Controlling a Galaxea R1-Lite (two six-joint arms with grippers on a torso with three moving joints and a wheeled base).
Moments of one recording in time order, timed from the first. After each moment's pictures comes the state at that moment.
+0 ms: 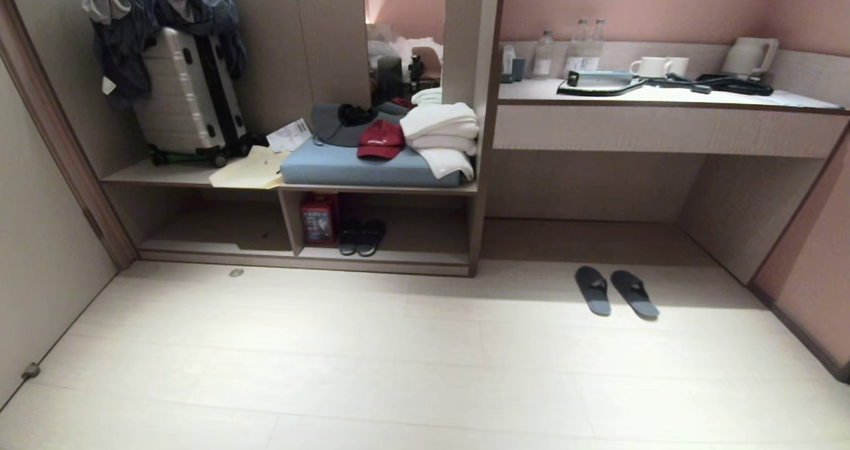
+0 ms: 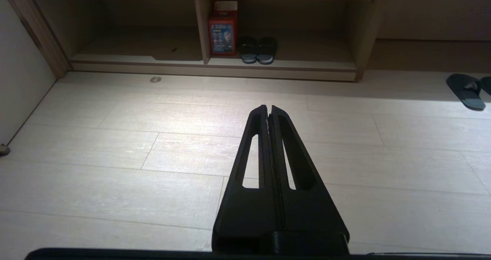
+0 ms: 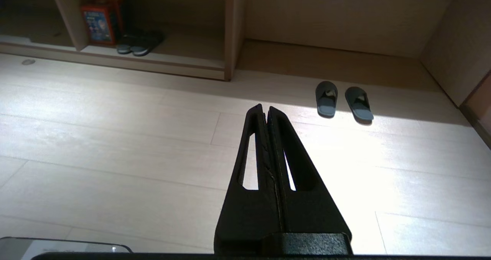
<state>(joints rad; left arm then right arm) 0.00 0.00 0.00 0.00 0.00 -0.01 0.01 0.00 0.00 0.00 0.01 -0.02</state>
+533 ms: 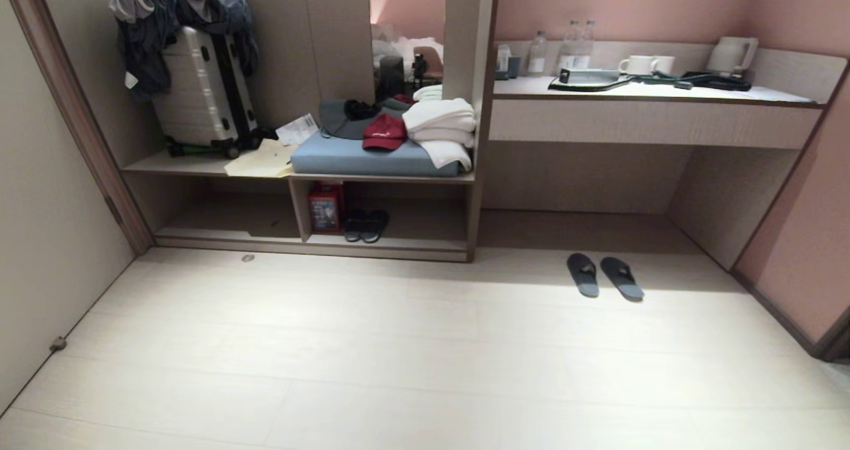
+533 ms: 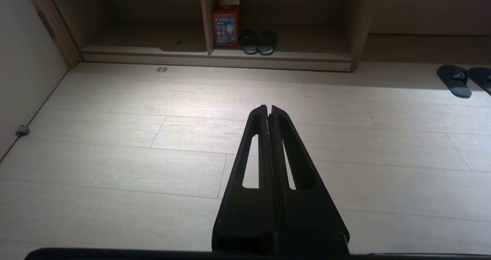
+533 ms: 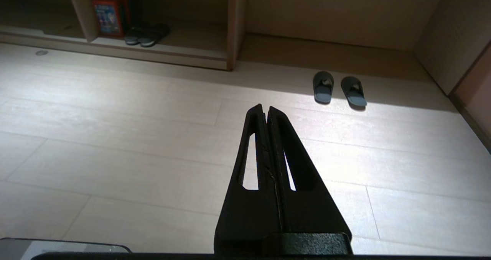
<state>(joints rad) 0.00 0.00 0.00 0.00 0.00 -0.01 0.01 0.00 0.00 0.00 0.01 -0.02</state>
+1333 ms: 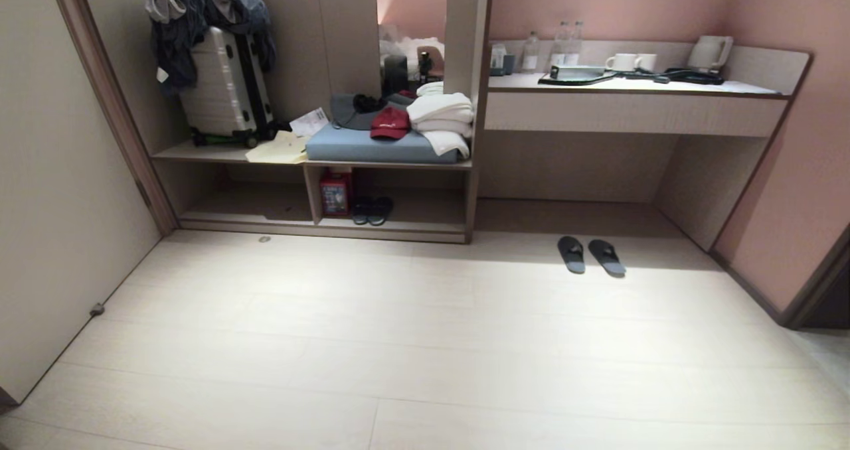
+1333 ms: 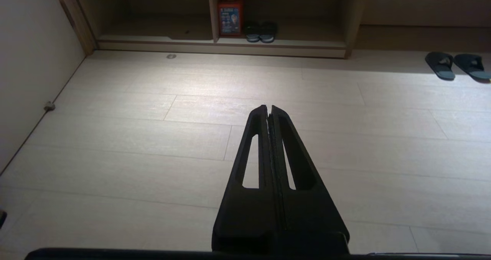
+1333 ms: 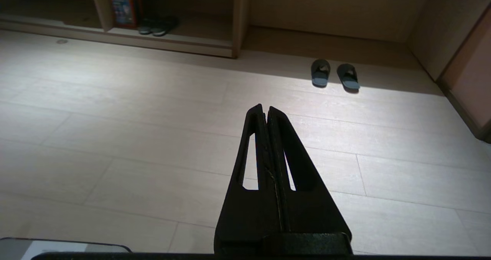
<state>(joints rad) 0.00 0.00 0.00 0.00 0.00 -0.01 0.01 0.00 0.00 0.00 0.01 -0.02</state>
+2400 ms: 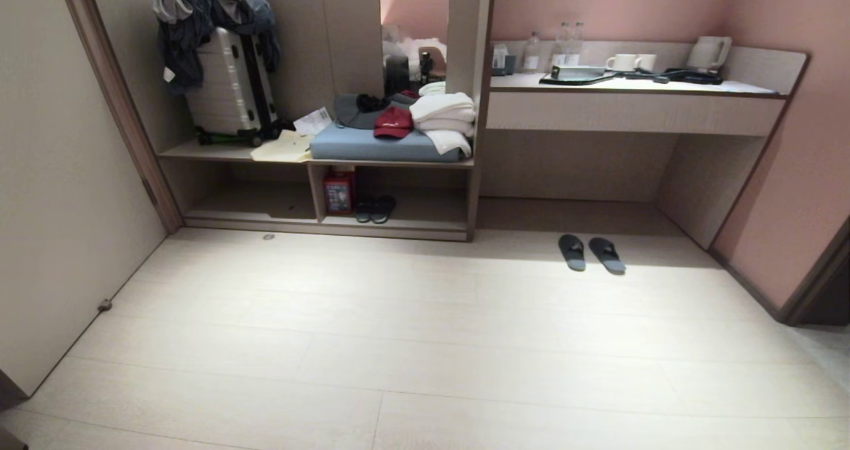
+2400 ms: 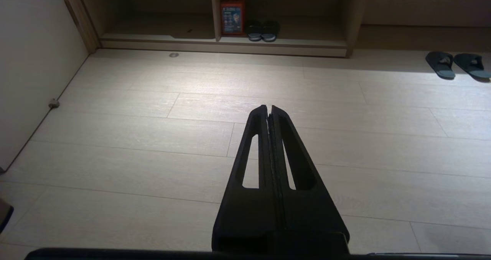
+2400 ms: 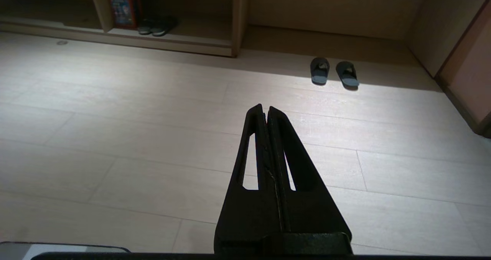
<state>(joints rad) 0.00 0.00 0.00 0.00 0.00 -0.01 0.01 0.00 0.00 0.00 -0.01 -0.02</state>
